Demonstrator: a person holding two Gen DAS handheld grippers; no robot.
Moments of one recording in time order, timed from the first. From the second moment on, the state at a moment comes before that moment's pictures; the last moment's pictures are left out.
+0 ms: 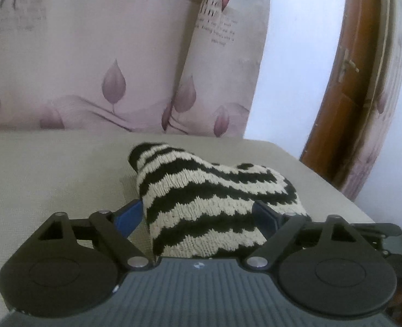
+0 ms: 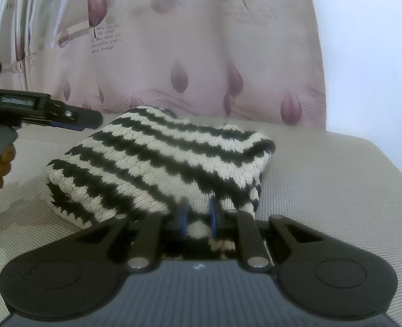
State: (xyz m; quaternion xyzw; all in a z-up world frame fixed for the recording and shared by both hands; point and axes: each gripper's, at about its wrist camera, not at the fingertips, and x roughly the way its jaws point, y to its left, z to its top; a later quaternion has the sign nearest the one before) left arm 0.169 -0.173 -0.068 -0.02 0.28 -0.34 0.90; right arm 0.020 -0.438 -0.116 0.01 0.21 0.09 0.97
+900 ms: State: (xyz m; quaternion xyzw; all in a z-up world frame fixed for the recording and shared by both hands) left arm 0.244 -0.182 -0.126 -0.09 0.36 -0.41 0.83; right arm 0.018 -0.430 -0.114 0.01 0.21 0.07 0.98
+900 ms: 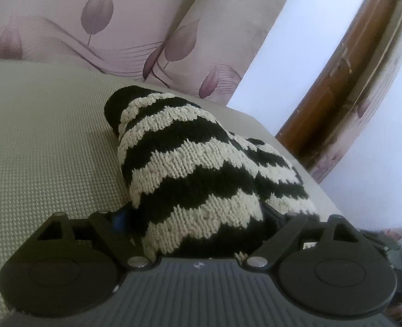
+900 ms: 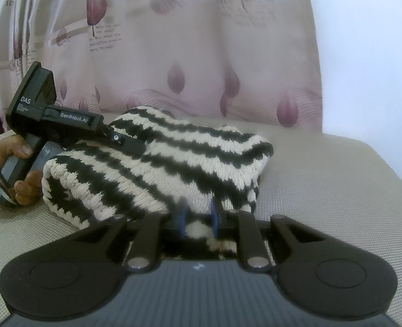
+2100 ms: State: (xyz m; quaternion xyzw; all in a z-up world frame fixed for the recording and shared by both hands) left arm 0.232 -0.187 -0.122 -0.07 0.34 -0.39 0.85; right arm 0.050 -0.482 -0.113 0.23 0.23 0.10 0.94
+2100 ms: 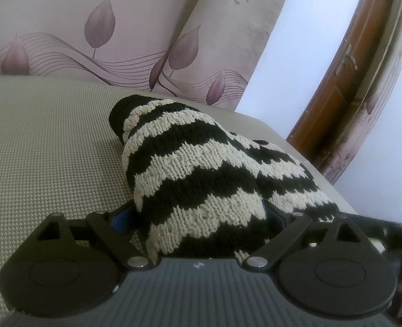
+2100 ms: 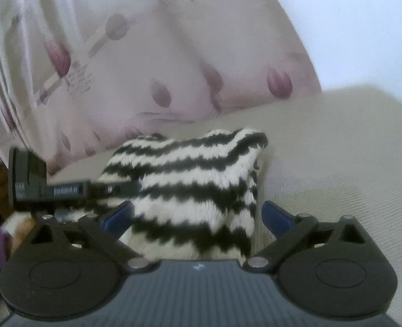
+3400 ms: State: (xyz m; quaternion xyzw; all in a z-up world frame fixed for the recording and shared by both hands) left arm 0.229 -0.191 -0.121 -0.06 0.34 -0.37 0.86; right arm 0.117 -0.514 -0.143 0.34 0.30 0.20 0.87
